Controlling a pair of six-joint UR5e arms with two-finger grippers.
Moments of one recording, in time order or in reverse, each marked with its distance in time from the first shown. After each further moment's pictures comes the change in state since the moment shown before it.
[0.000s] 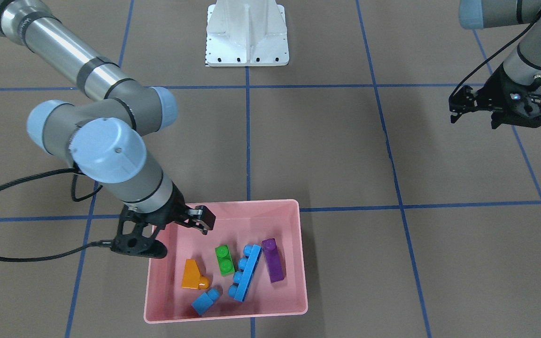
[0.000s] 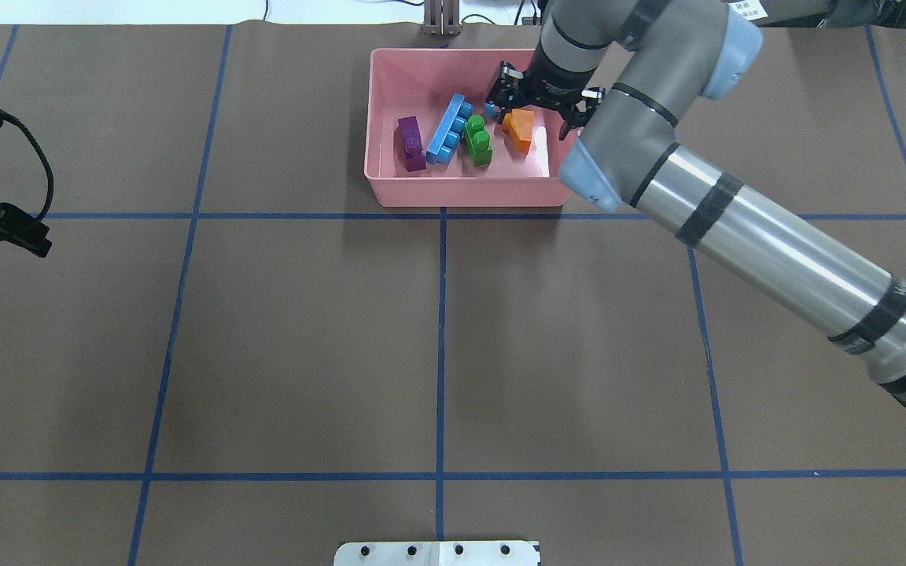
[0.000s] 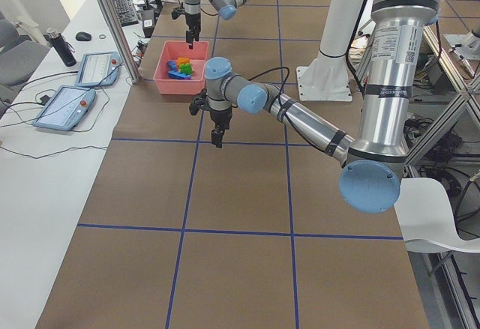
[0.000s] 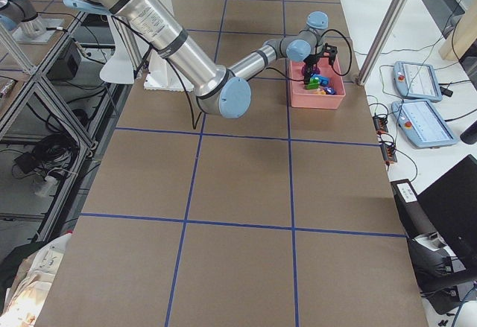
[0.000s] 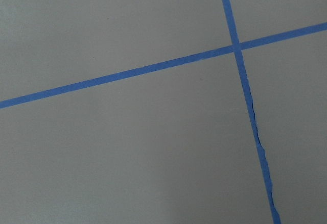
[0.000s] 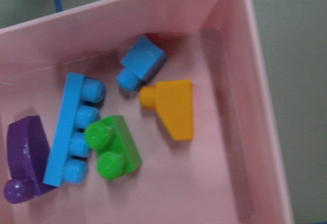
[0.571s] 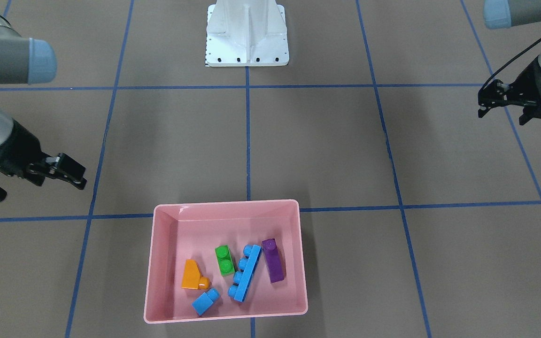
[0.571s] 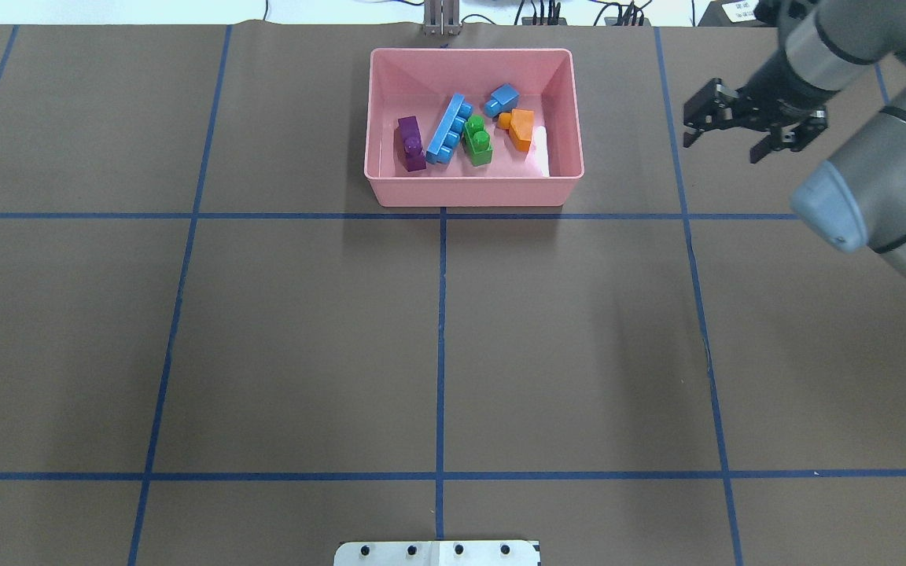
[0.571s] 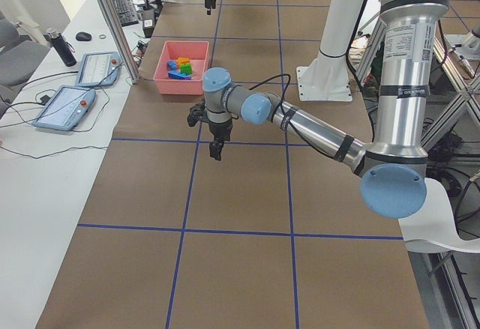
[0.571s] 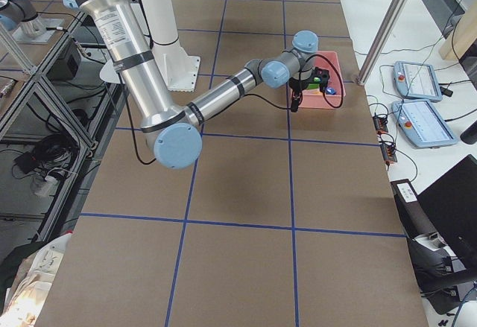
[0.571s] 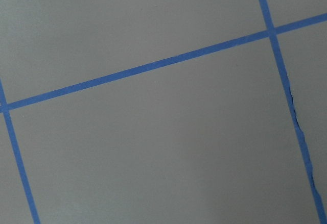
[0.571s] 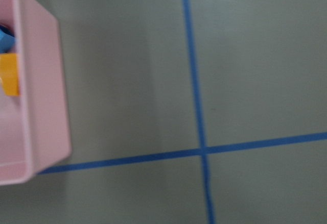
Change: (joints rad) left arm -0.112 0.075 0.021 -0.006 -0.067 0.191; right arm 0.180 -0.496 0.512 -0.193 0.090 -0.286
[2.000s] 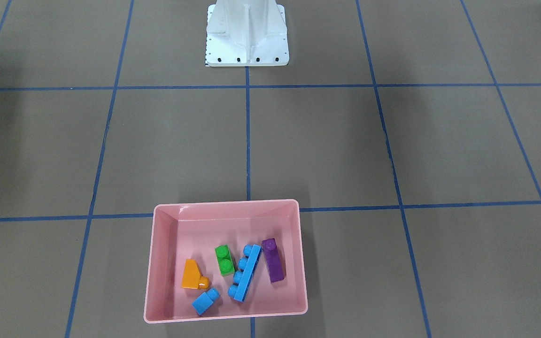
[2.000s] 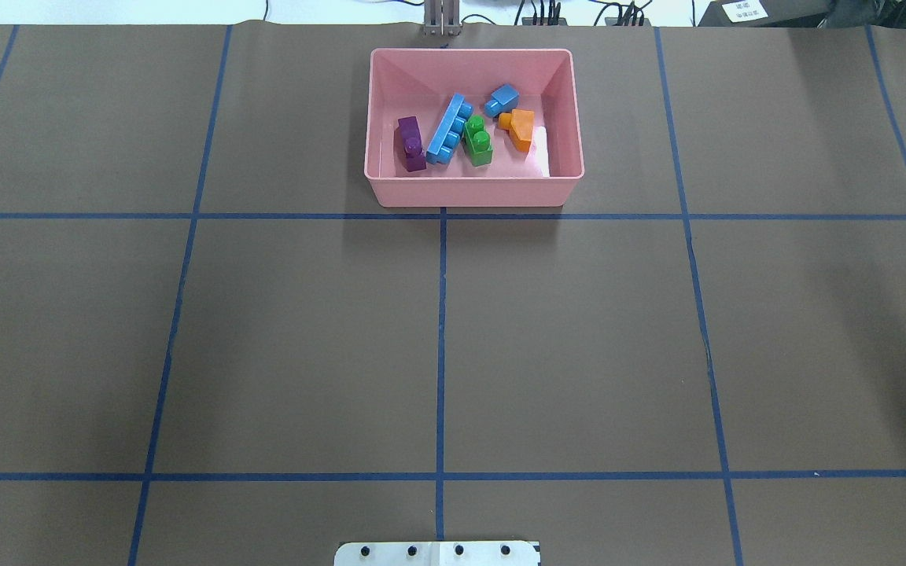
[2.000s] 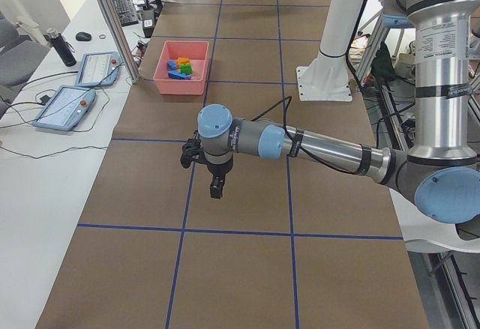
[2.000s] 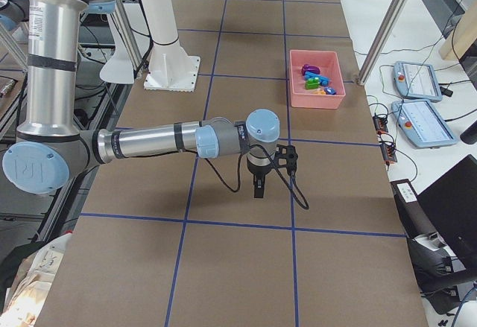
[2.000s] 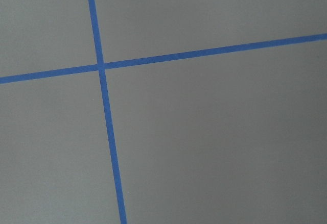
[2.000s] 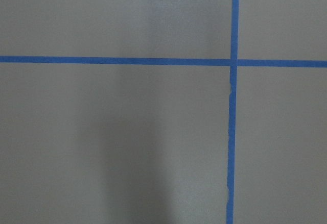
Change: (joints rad) left arm -0.278 0.106 0.095 -0.004 -0.123 0.206; right arm 0.361 -0.446 0.058 -0.021 0.100 -0.679
